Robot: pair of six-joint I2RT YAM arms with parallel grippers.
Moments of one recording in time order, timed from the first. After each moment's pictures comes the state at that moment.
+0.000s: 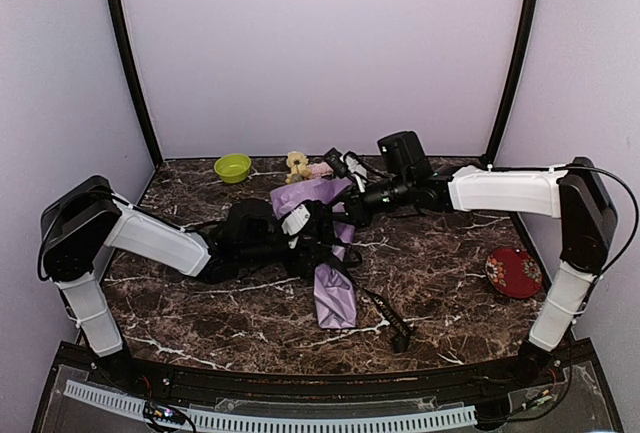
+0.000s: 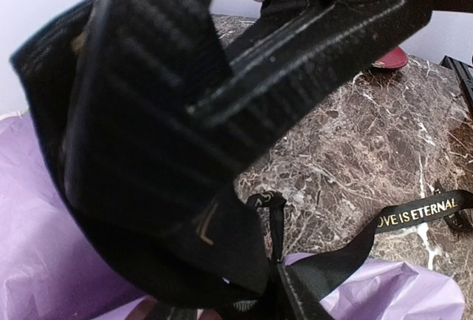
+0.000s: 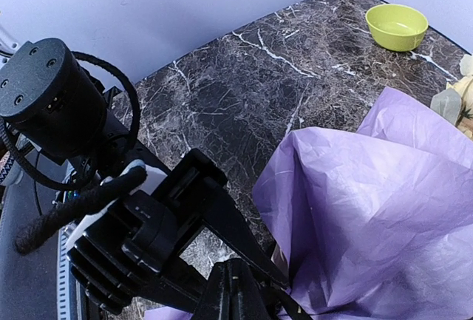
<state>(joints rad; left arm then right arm) -0.87 1.78 0.83 0.56 0.17 0.13 0.73 1.76 1.25 -0.07 -0.68 0.01</state>
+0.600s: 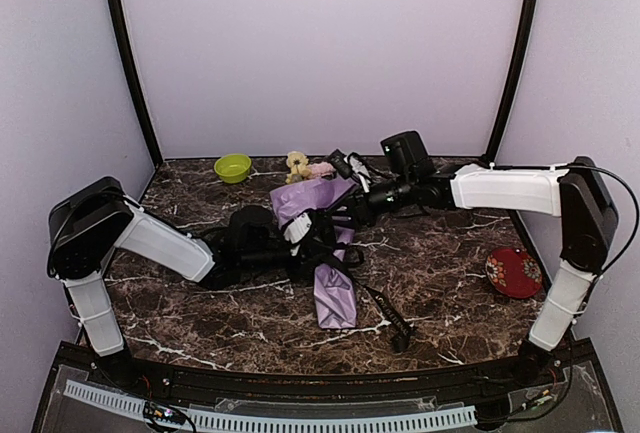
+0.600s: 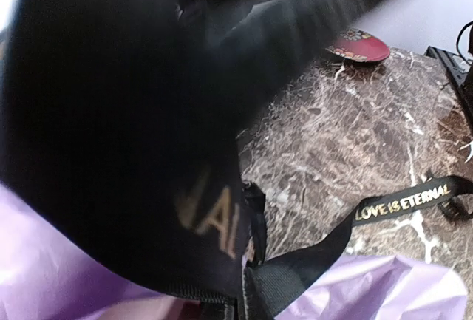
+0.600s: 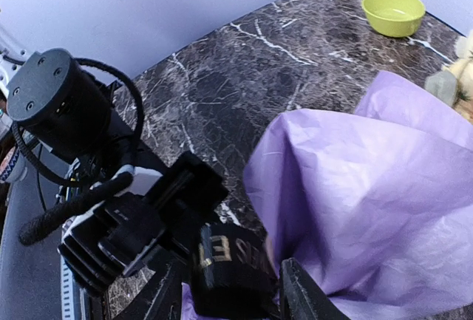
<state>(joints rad) -0.87 1.83 0.81 0.66 0.22 0.16 0.71 1.76 1.25 -0.12 -0.71 -0.01</state>
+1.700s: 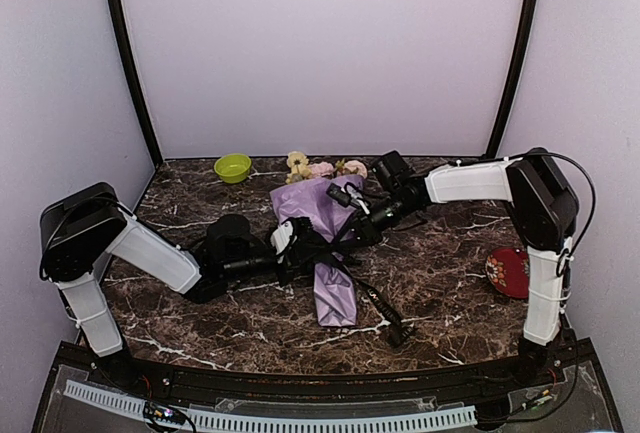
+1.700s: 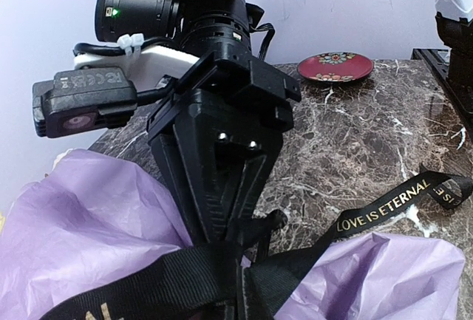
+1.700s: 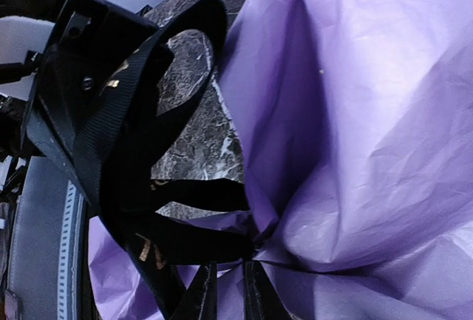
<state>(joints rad) -0.87 1.78 0.64 0.95 0.26 0.31 0.63 2.02 1.40 -0.41 -0.93 -0.32</state>
